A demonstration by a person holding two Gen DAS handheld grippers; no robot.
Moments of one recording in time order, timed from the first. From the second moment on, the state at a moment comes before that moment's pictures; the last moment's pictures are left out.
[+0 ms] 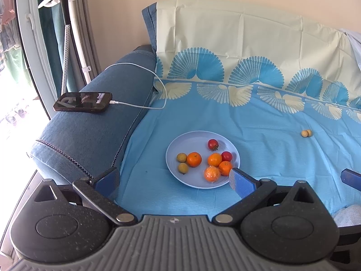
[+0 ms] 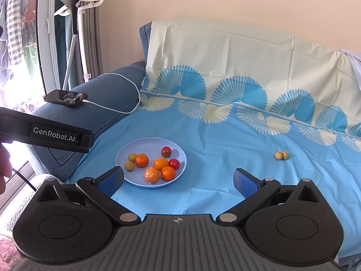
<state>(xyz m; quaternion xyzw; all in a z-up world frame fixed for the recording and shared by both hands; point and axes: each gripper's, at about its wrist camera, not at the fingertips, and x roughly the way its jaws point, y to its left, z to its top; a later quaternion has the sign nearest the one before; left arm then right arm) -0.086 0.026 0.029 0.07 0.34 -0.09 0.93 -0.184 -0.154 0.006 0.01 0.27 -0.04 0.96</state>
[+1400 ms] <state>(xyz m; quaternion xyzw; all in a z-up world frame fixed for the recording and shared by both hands) 0.073 -0.152 -0.047 0.14 0.47 -0.10 0.87 0.017 -0.496 -0.193 0.06 0.35 -0.34 0.87</state>
